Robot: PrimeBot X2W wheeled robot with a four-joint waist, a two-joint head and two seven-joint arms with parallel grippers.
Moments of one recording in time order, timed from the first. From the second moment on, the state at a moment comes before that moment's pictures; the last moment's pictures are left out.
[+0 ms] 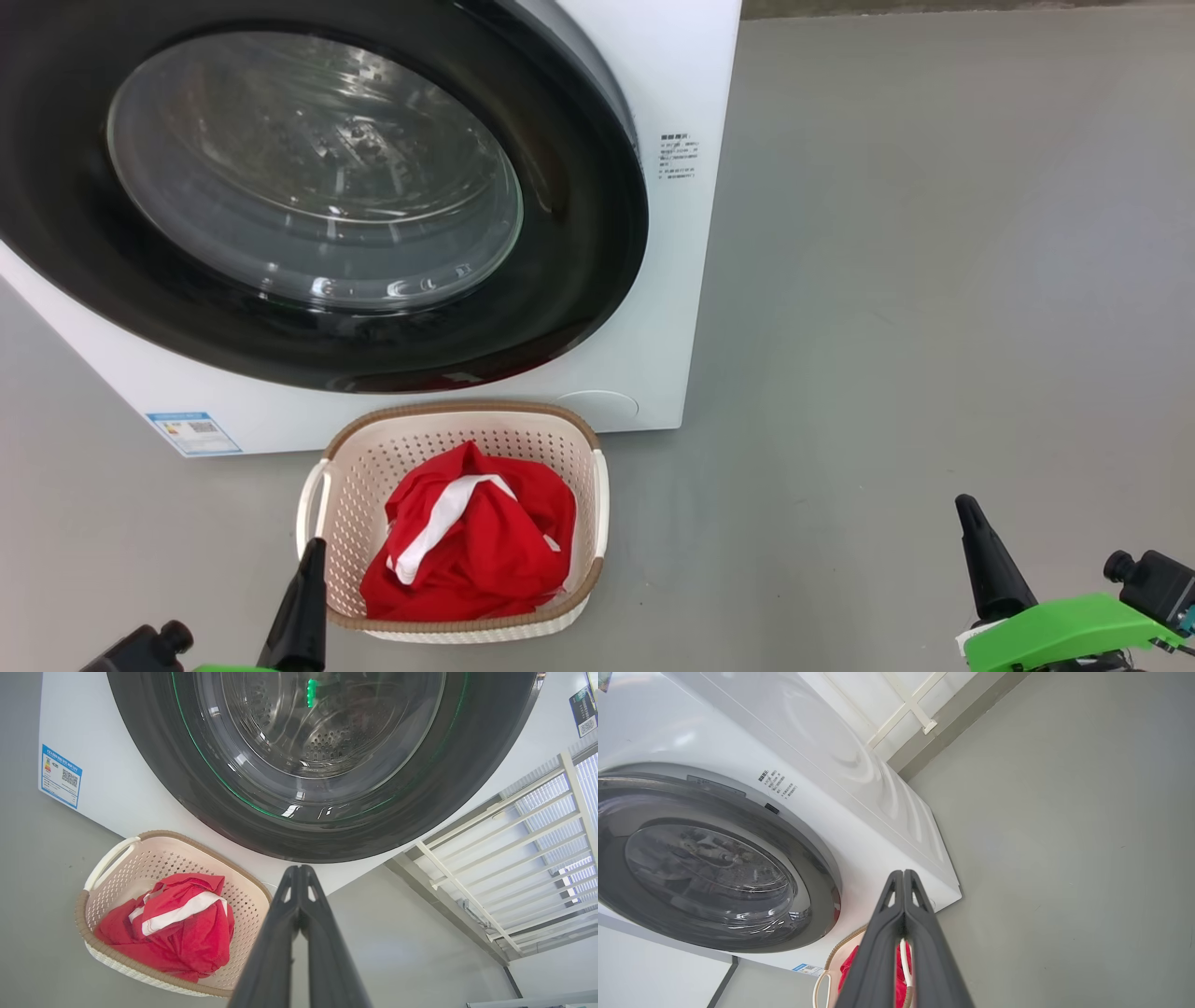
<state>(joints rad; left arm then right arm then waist) -0.03 0.05 0.00 0.28 -0.85 -0.12 -0.11 0.01 -0.06 -0.02 0.31 0.94 0.13 -0.11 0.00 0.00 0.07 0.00</state>
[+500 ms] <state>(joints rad) -0.03 0.05 0.01 0.28 -1.03 -0.12 -0.06 -0.01 -0.06 -0.04 0.30 1.10 0.13 -0.07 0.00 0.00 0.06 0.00</state>
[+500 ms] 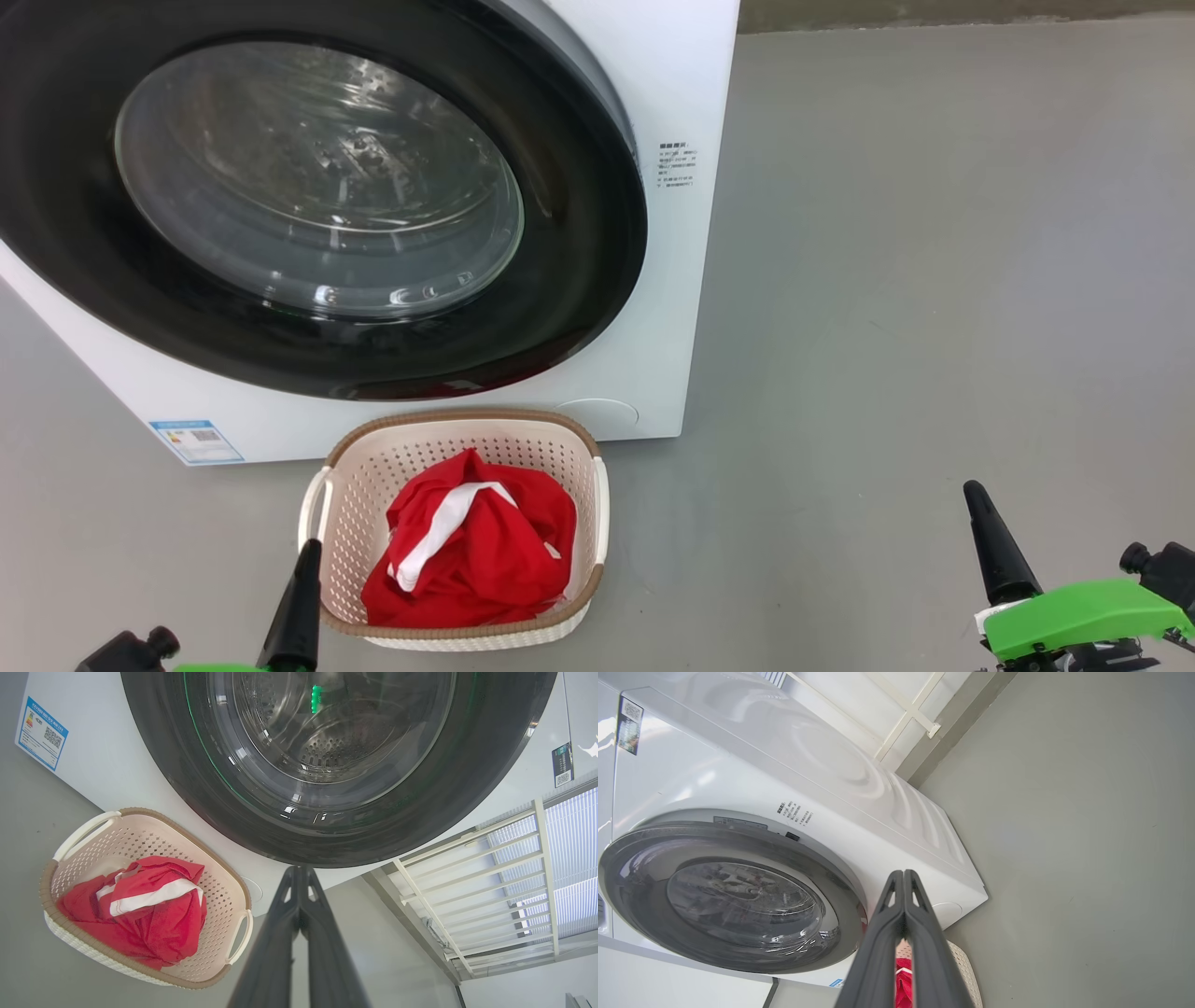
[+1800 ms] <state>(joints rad) -0.06 0.05 0.04 0.27 -1.44 -0.12 0.04 -0.05 -0.06 -0.09 0.28 1.46 0.13 0.04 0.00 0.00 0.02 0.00</state>
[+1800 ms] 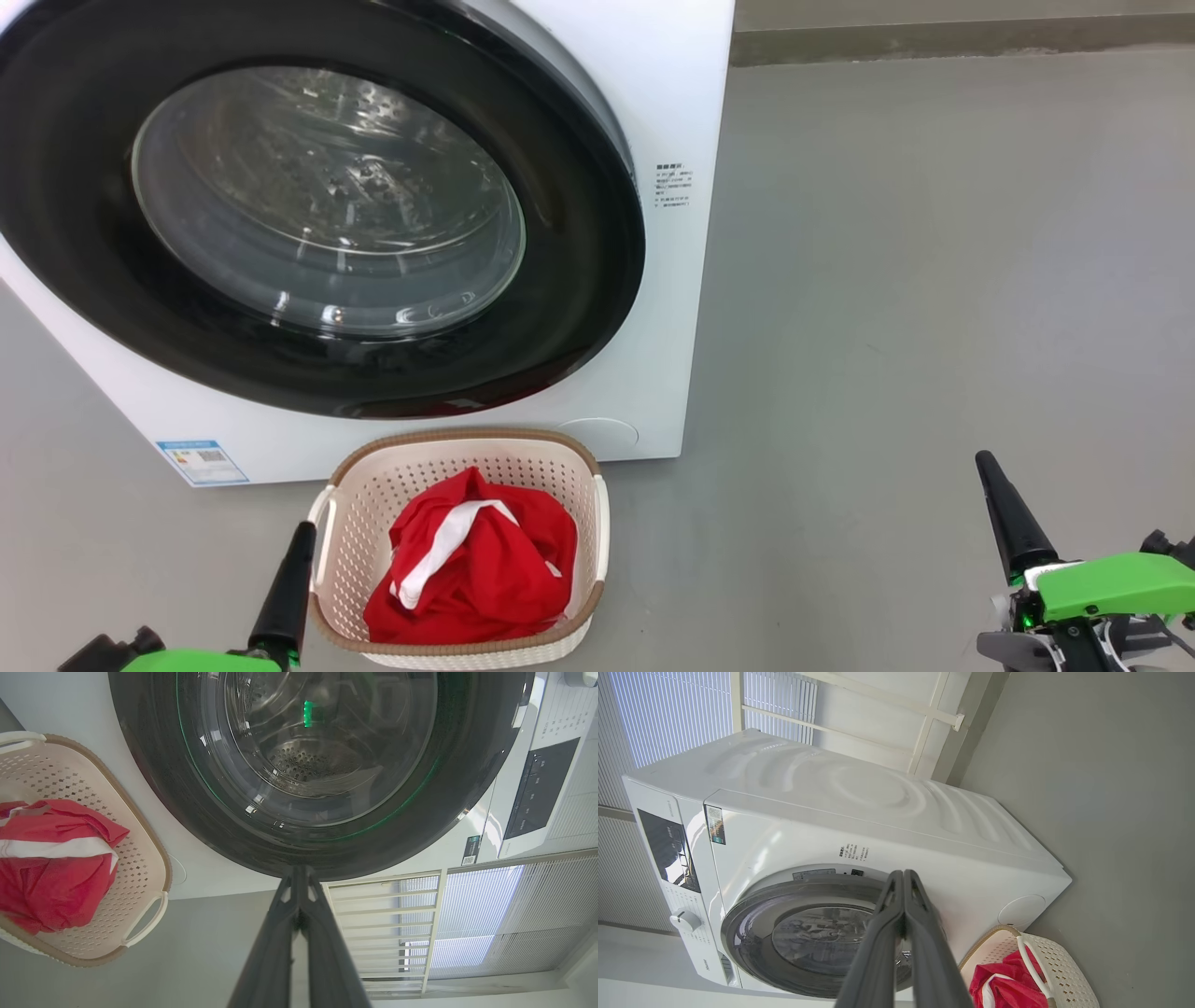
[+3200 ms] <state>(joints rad) -0.07 0.05 0.06 0.27 -1.62 -0.12 0.10 -0.07 -0.05 -0.12 0.27 1.62 0.13 0.10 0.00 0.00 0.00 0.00</state>
